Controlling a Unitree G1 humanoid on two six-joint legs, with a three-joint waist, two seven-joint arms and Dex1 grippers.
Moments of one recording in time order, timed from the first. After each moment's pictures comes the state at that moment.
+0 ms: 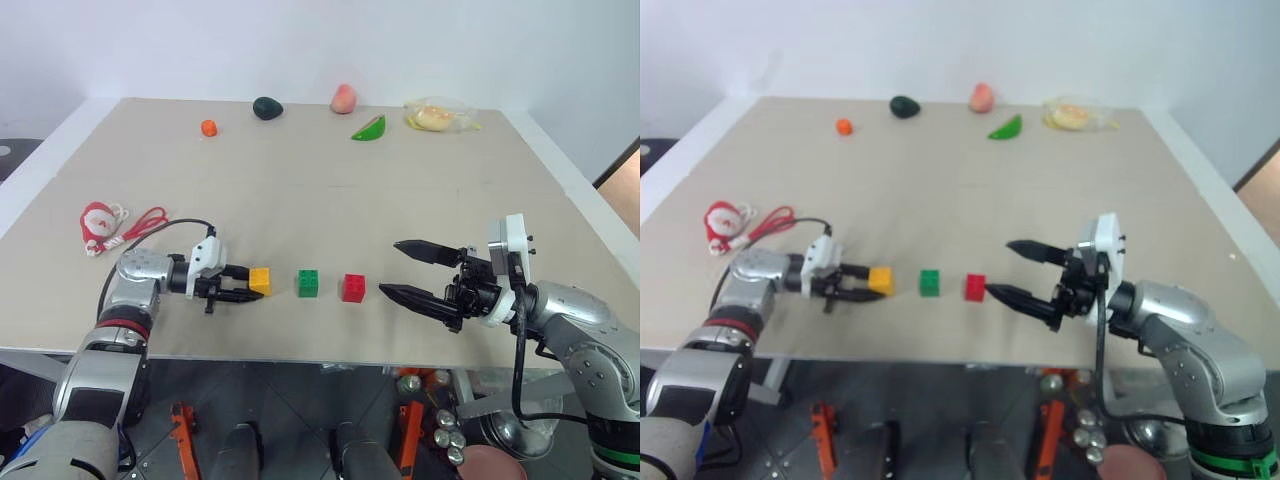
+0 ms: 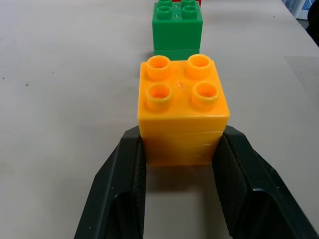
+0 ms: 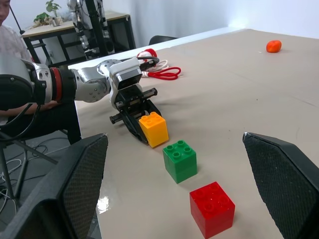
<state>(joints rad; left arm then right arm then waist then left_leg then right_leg) -0.84 0.48 -0.03 1.12 -0.15 -0.47 -1.60 -0.20 -0.73 -0.21 -0.44 0.82 0.60 0.91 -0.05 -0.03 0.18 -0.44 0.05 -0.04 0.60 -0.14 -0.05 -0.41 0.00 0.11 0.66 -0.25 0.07</state>
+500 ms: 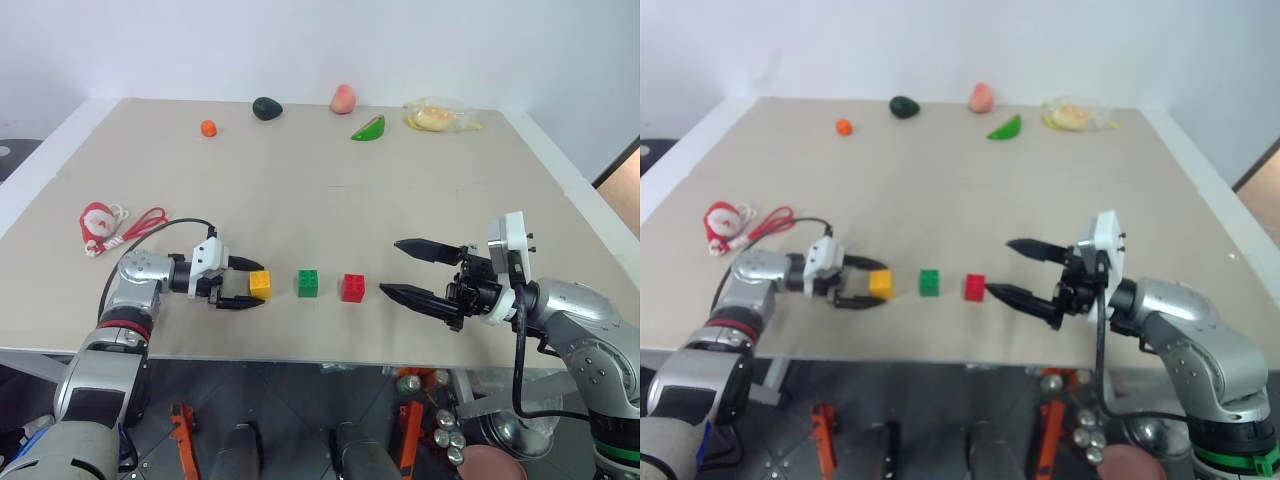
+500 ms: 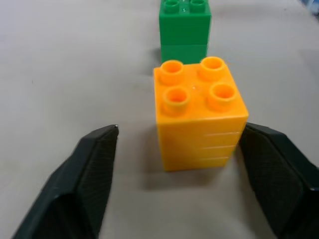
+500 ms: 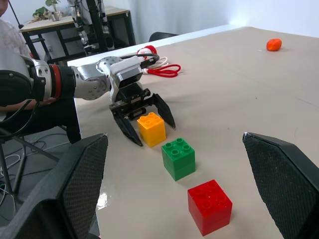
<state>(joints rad) -0.84 0.48 -0.03 1.13 -0.13 -0.53 -1.54 -0.22 -0.74 -0.20 -0.43 0.81 0.60 0.92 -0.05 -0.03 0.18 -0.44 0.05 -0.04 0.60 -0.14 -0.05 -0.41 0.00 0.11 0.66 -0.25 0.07</state>
